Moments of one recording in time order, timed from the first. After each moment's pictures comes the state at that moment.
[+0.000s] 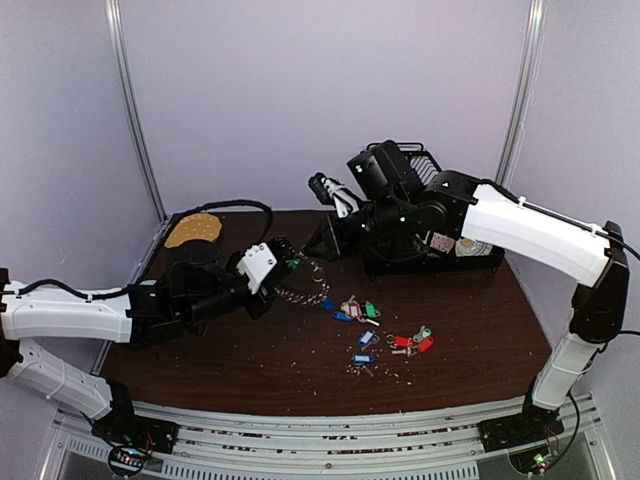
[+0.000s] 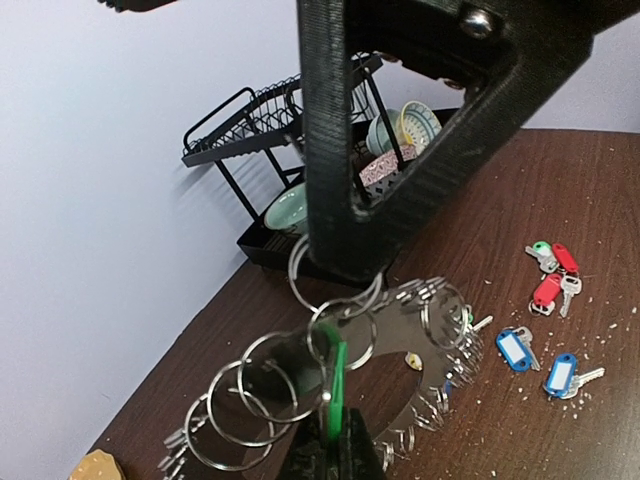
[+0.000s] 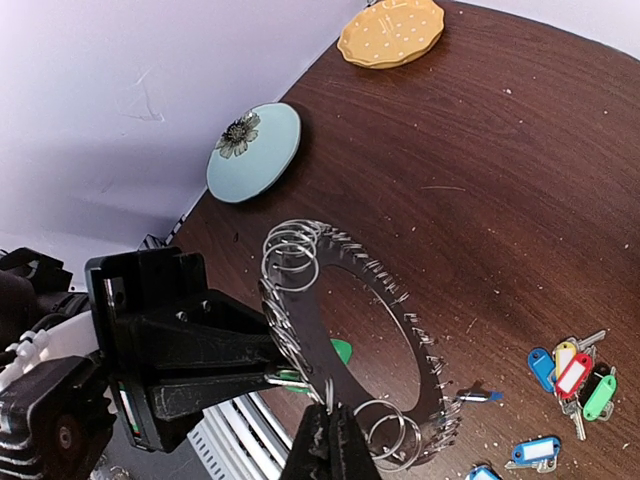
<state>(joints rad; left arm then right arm) -1.01 1.23 0.73 0.30 -0.23 0.38 0.95 1.71 1.72 -0.65 -0.19 0.45</state>
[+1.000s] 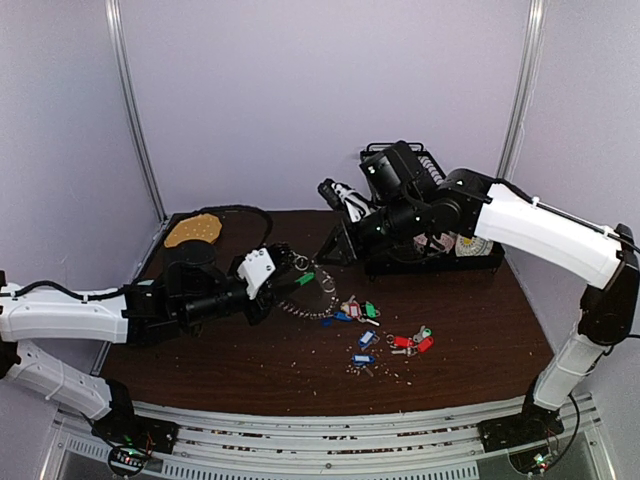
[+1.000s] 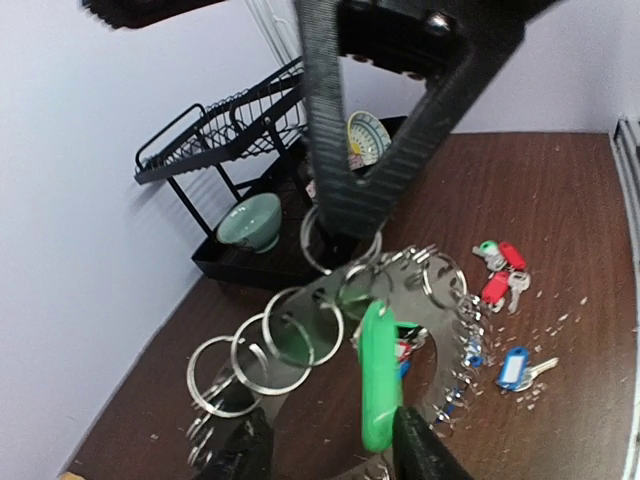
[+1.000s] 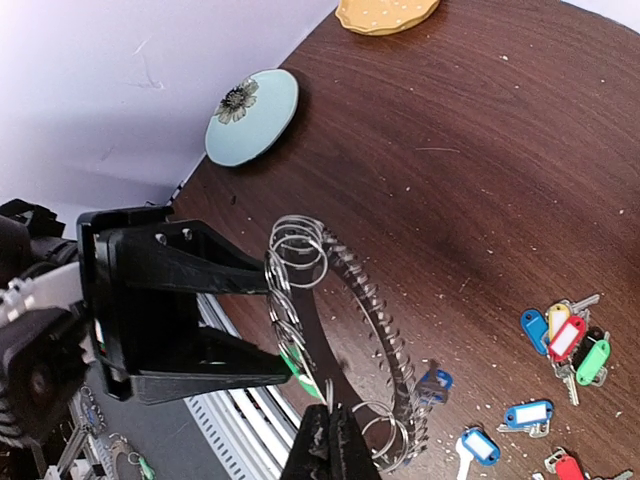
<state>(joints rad) -1.02 1.21 0.72 0.27 -0.11 0.39 0.93 1.66 1.68 -0.72 -0.26 0.43</state>
